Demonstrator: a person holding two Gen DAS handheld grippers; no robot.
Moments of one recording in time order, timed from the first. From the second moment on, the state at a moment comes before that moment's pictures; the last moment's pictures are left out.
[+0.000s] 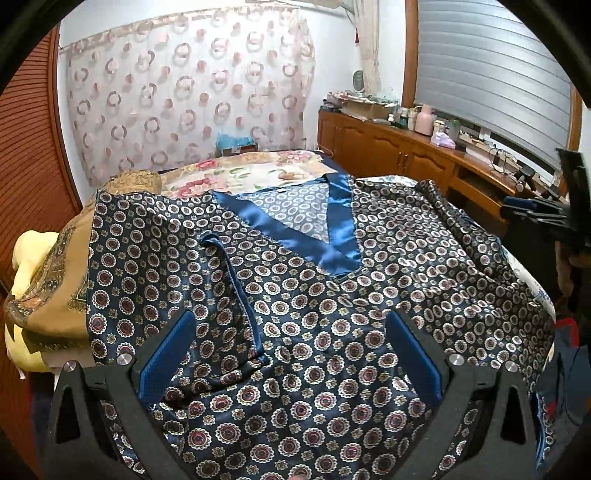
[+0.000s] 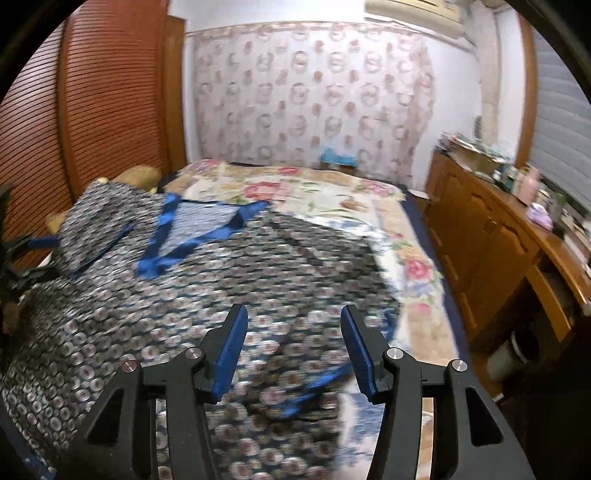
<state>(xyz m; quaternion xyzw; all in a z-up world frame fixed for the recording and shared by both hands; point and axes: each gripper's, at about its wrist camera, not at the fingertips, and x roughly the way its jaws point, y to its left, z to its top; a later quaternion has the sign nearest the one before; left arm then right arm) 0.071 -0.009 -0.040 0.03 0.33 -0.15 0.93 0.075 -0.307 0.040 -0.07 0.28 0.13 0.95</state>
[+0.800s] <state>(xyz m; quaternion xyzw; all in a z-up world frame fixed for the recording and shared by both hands) 0.065 -0.007 -0.050 0.02 0.34 -0.14 0.93 0.166 -0.325 -0.006 -0.05 0.38 0.10 0.92</state>
